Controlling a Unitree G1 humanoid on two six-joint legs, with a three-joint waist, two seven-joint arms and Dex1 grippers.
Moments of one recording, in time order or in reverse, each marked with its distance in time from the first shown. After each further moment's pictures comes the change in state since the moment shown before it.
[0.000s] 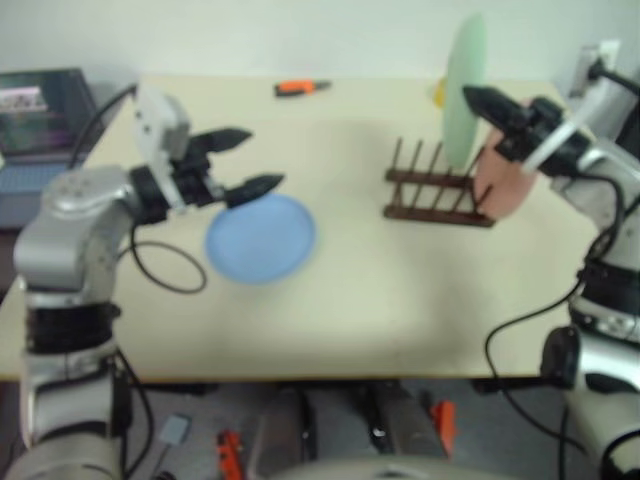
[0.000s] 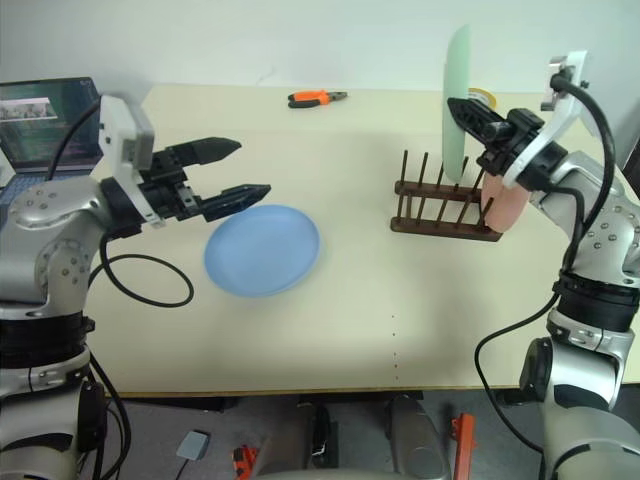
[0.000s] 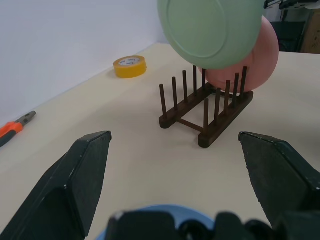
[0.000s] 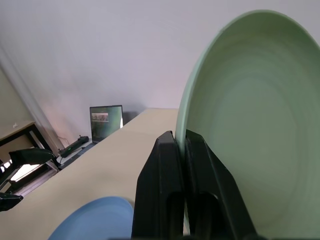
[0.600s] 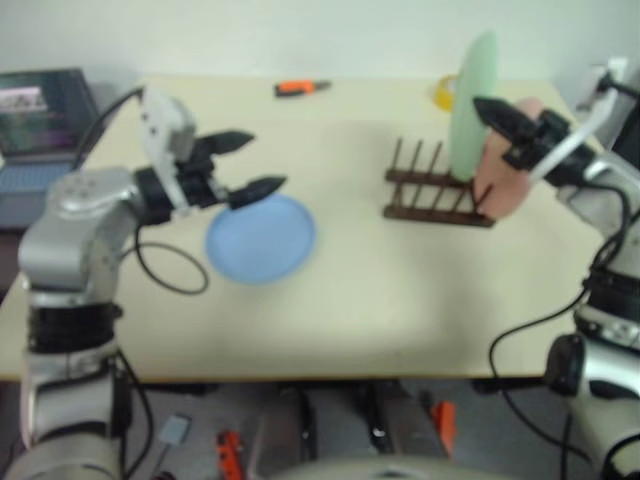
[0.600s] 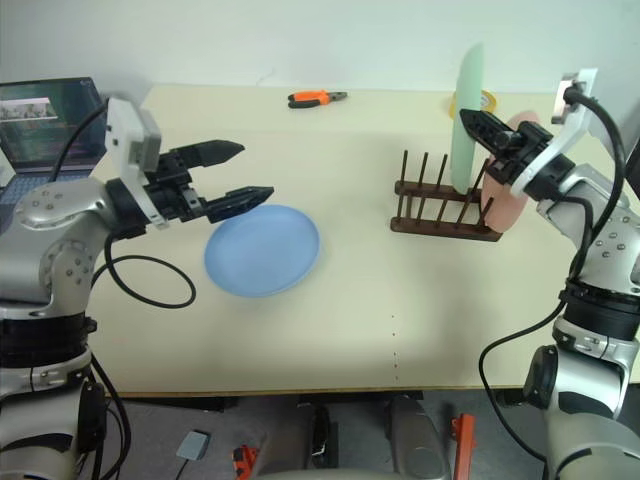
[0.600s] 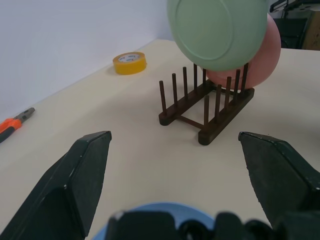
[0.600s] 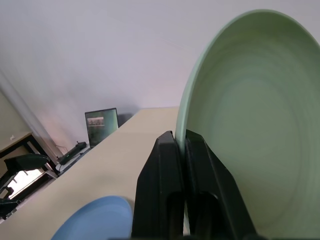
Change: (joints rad) left arm 0.000 0.004 -0.018 0.000 0.002 0.001 0.014; right arm 0.050 -0.013 -0.031 0.025 0.041 0.000 -0.022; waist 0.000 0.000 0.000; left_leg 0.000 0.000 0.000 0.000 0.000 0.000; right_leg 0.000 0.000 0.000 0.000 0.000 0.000
